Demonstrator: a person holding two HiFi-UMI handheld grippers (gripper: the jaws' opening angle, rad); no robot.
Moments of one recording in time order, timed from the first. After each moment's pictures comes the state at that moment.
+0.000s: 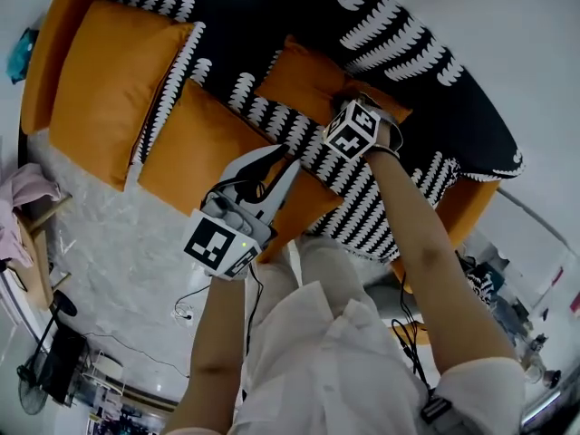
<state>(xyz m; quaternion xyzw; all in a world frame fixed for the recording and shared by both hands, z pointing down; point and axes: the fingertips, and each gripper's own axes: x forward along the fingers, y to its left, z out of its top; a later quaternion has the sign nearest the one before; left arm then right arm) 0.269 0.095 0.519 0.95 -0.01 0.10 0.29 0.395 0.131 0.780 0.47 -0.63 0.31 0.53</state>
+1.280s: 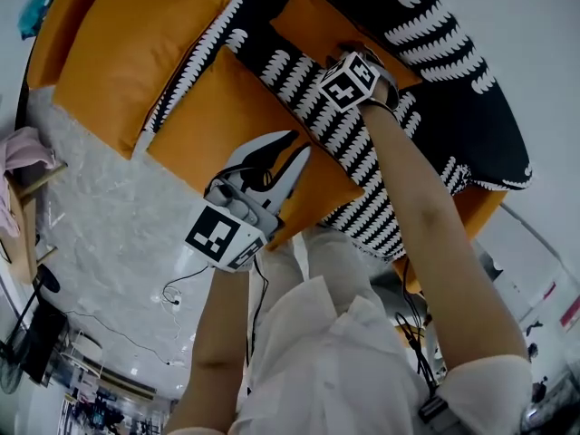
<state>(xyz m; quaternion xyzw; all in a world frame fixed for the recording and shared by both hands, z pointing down) 0.208 0.071 0.517 0.95 -0.06 0.07 0.30 0.375 0.012 0.783 0.52 -0.62 0.26 0.53</state>
